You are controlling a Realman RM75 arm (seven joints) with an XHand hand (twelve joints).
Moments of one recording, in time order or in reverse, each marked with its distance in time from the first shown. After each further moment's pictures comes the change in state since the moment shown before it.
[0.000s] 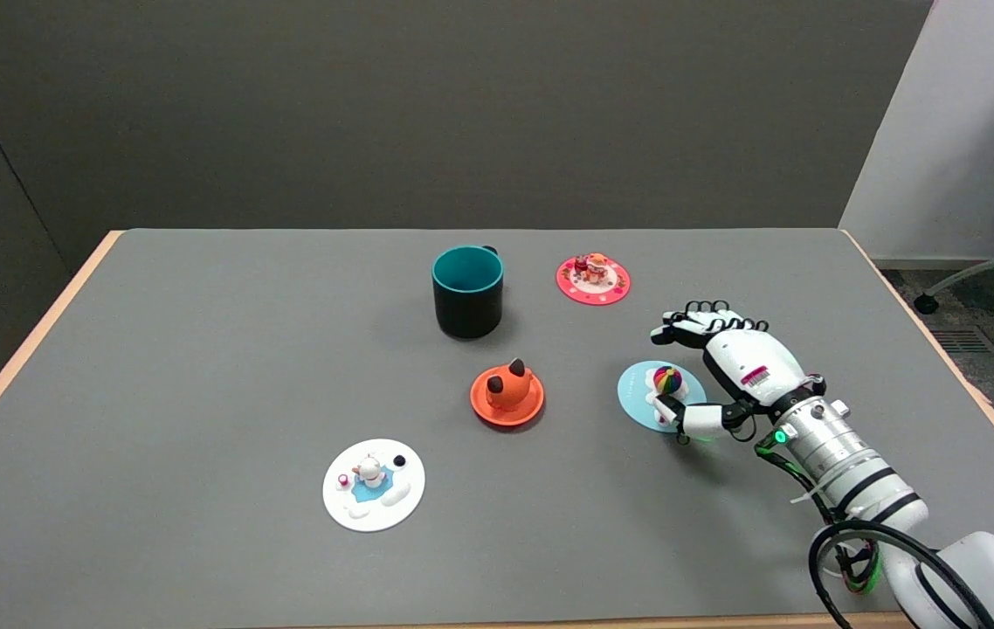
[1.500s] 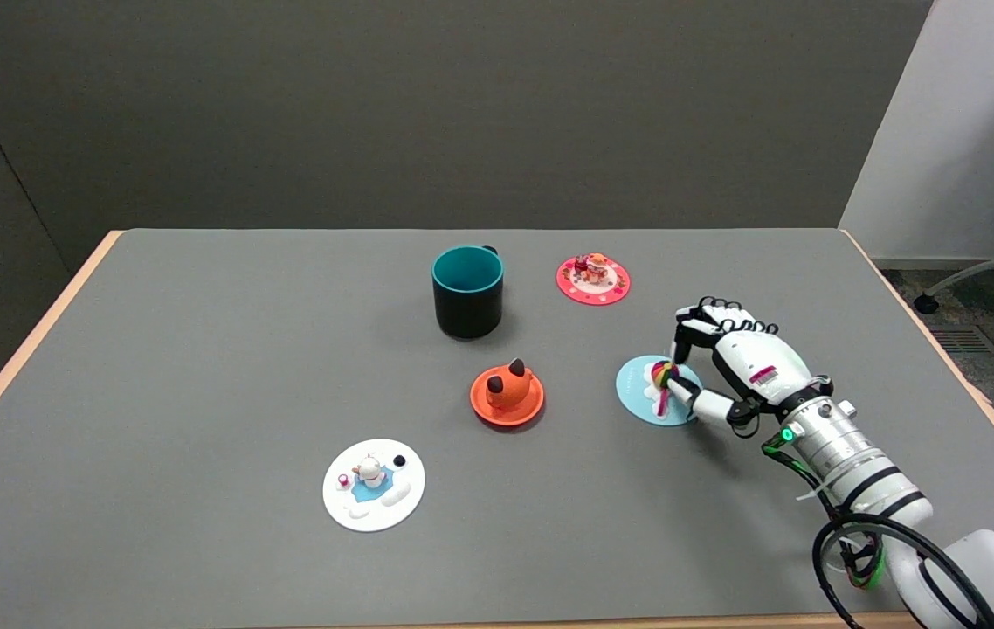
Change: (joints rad) arm 0.019 0.013 0.018 0.050 0.007 -0.004 0.021
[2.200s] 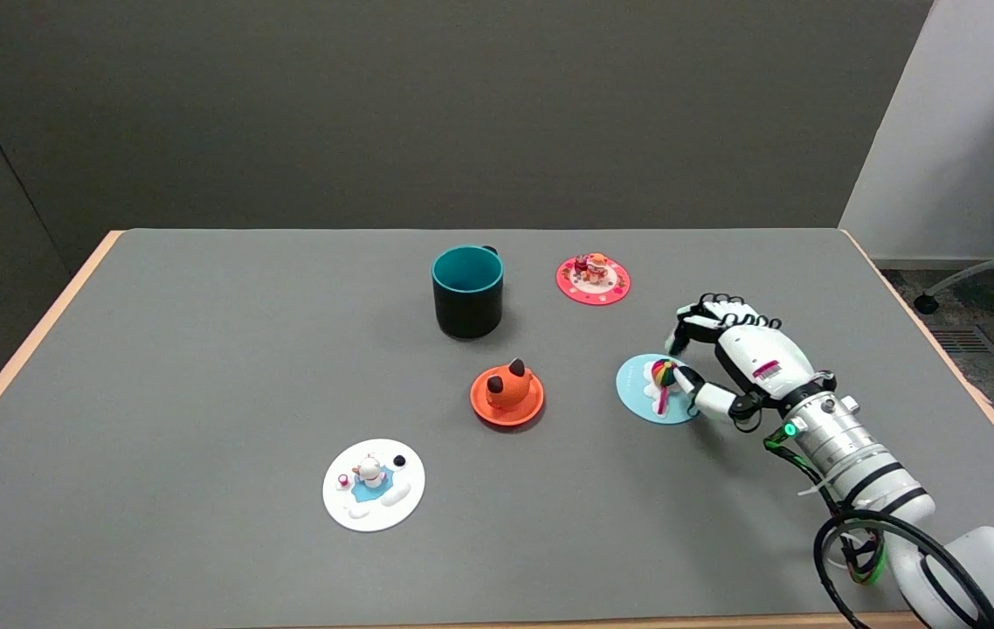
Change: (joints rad) arm 0.005 -0.001 0.008 -0.010 0.001 0.001 0.015
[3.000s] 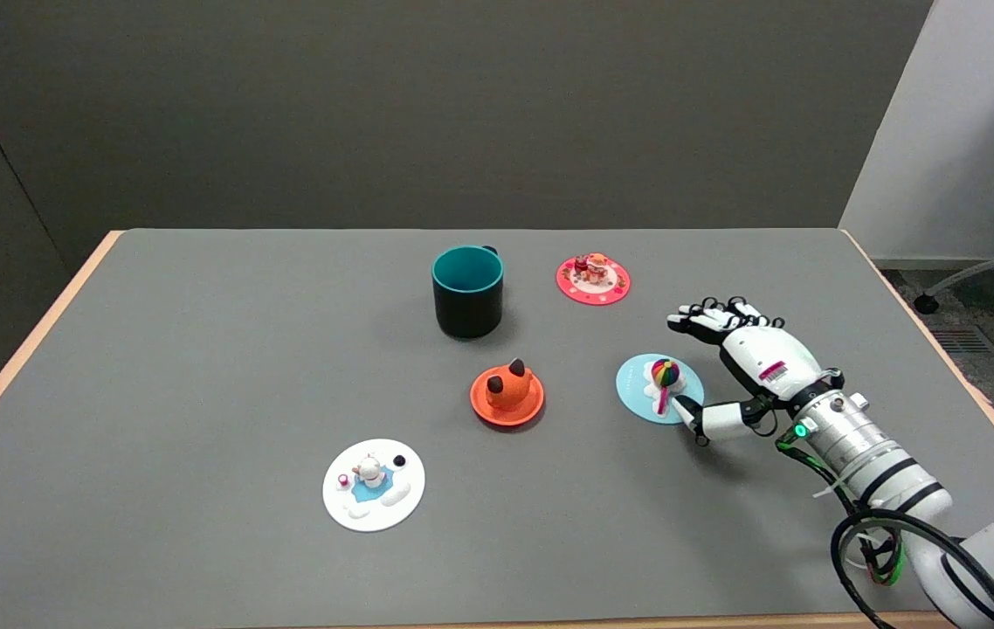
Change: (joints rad) arm -0.018 0.053 0.005 0.003 -0.035 -0.027 0.032
